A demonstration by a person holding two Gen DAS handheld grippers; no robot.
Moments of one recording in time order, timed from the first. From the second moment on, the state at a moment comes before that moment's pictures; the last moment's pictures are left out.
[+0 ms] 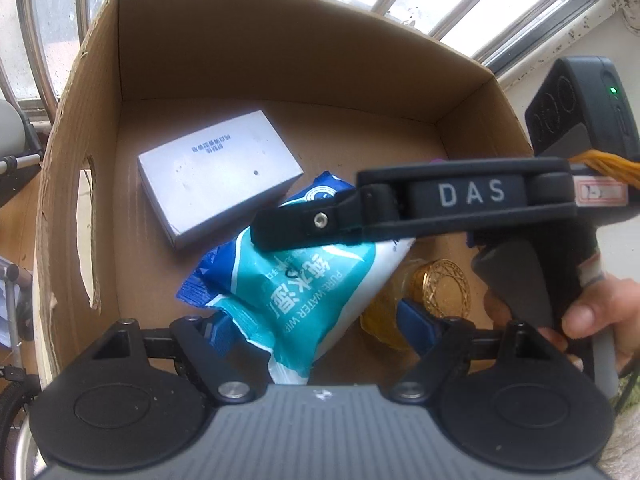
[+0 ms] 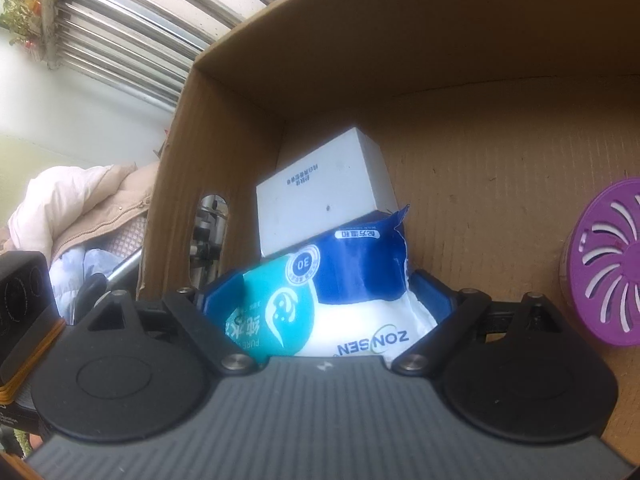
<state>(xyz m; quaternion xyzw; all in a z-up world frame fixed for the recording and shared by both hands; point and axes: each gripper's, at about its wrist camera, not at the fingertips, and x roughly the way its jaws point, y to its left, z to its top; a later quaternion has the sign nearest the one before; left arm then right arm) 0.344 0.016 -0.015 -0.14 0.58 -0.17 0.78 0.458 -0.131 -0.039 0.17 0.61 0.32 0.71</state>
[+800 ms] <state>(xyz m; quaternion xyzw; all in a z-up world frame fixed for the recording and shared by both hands) 0.232 0.022 0.069 -0.07 0.41 -0.18 0.89 0.431 -0.163 0.007 0.24 0.51 0.34 0.75</state>
